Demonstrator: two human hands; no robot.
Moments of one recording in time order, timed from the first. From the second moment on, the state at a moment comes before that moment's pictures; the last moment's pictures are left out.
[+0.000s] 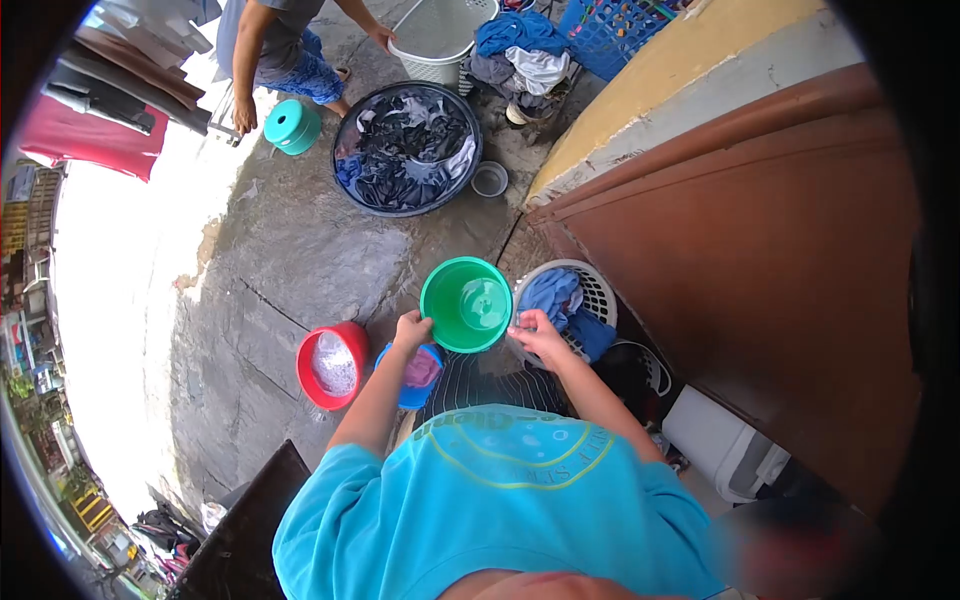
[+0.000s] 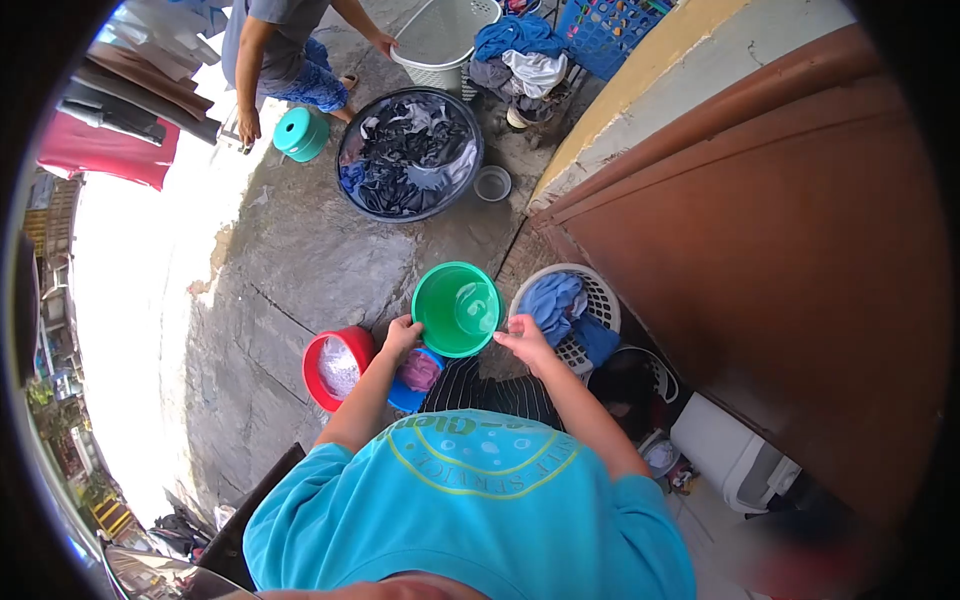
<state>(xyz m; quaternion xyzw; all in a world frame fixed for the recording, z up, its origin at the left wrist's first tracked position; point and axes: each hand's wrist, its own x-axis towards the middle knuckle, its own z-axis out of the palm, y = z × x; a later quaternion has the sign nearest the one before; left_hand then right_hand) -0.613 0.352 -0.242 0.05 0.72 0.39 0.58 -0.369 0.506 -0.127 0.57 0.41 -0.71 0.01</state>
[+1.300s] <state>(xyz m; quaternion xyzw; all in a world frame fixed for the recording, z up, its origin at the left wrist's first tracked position) -0.518 0.541 -0.650 -0.18 0.79 0.37 0.46 0.206 0.181 -0.275 0.84 0.07 -0.46 0.28</state>
